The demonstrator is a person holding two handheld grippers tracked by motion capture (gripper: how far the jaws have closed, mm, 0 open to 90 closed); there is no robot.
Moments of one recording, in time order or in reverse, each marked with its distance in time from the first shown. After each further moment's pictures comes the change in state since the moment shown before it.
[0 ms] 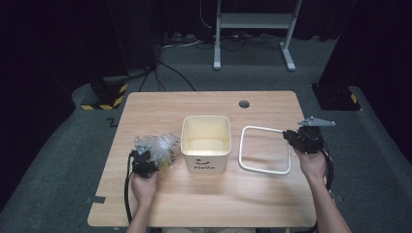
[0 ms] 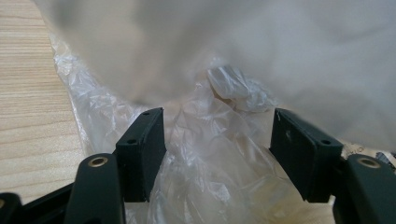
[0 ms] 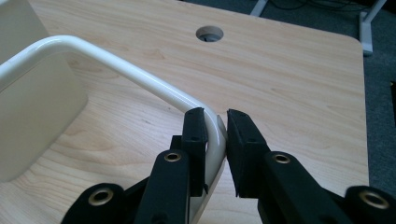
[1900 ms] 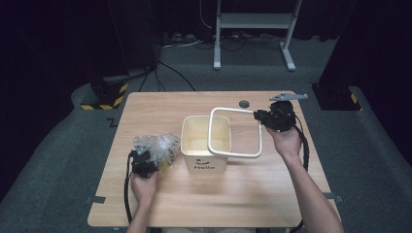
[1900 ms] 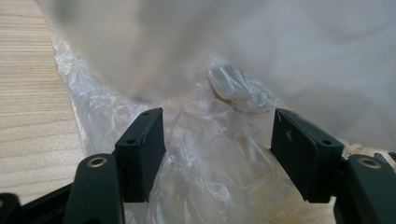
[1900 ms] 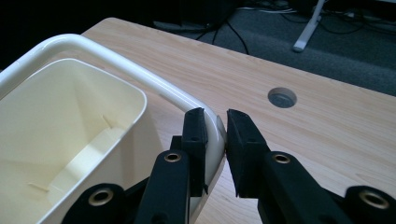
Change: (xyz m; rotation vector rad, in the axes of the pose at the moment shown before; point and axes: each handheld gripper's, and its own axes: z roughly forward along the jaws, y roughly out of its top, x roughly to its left) left arm 0.001 0.000 -0.001 -0.004 -0.005 -0.011; right arm 0.066 0.087 0.016 -0.042 0.162 -0.029
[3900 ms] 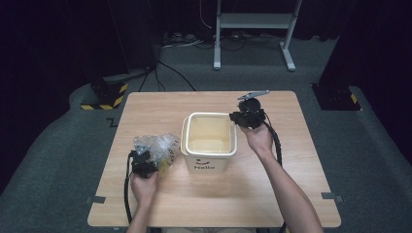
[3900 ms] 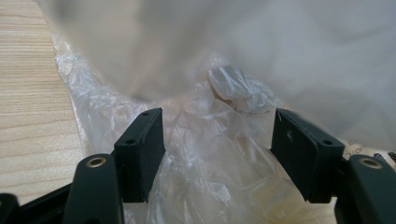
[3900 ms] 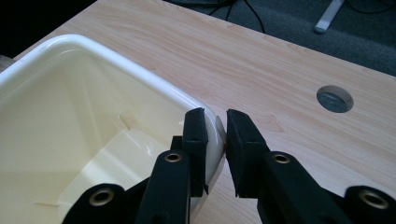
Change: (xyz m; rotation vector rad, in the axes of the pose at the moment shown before) left arm 0.000 0.000 0.000 -0.003 0.002 0.001; right arm 0.047 0.017 0.064 0.112 0.021 -0.037
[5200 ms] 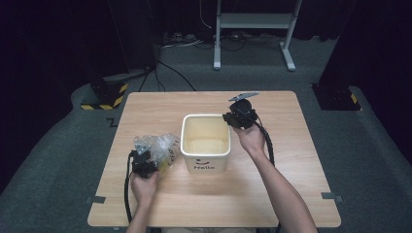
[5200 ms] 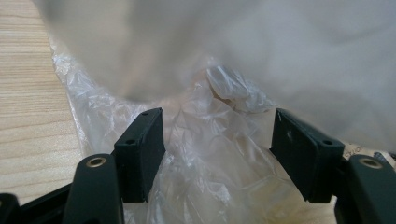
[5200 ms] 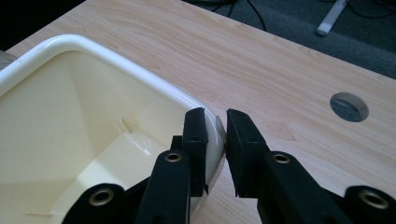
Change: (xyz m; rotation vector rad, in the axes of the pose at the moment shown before) left arm 0.000 0.000 0.000 0.004 -0.004 0.002; right arm 0.015 0.003 0.020 0.010 -0.010 -0.035
